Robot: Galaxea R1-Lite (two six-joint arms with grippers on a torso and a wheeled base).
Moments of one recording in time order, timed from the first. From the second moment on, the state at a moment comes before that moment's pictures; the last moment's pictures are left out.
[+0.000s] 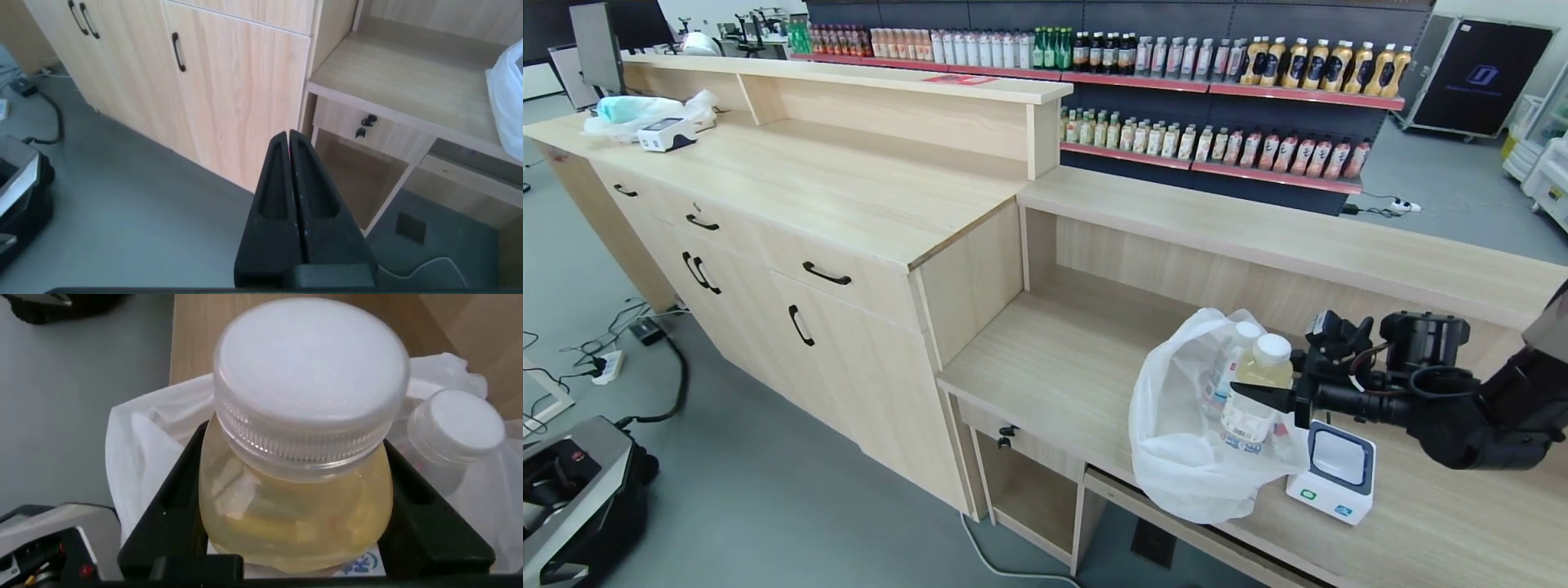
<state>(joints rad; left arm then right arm) 0.00 0.00 0.00 0.00 0.01 0.00 -0.07 2.17 -0.82 -0.99 0.93 -0.58</state>
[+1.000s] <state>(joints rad) 0.00 0.00 0.00 0.00 0.01 0.00 -0.01 2.50 -1.16 -1.01 0.98 -0.54</state>
